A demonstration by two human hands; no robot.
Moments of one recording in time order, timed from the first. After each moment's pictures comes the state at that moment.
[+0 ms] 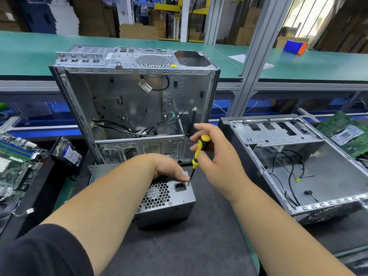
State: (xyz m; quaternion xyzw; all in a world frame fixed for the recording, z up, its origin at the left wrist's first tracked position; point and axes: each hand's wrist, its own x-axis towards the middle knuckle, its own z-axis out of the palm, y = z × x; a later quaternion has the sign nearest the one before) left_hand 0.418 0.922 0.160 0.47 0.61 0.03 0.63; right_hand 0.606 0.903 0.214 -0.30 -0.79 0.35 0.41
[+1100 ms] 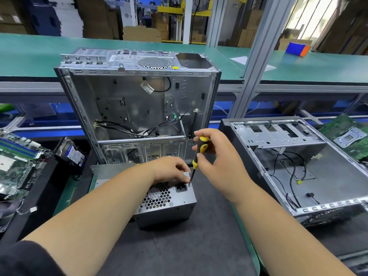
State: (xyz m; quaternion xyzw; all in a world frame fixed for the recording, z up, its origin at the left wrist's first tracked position) left_hand 0.422 0.907 0.157 0.62 0.63 0.15 0.44; right_hand 0.612 0.903 0.211 -0.31 -0.80 0.32 0.40
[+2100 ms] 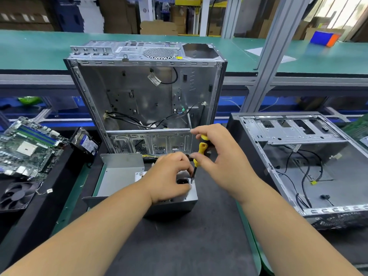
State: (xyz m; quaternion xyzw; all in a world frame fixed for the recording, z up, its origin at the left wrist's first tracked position) left_hand 0.449 0.845 0.154 0.73 0.61 0.27 0.17; right_hand 0.625 0.909 0.209 -0.23 -0.85 0.27 0.38
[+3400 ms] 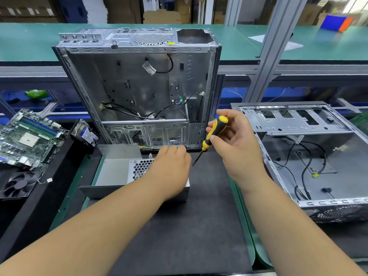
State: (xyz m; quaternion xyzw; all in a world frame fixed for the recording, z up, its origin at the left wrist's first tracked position) left_hand 0.491 0.849 0.152 0.72 0.68 -0.09 -0.14; right_hand 0.646 0.920 0.195 -0.23 -0.64 0.54 0.50
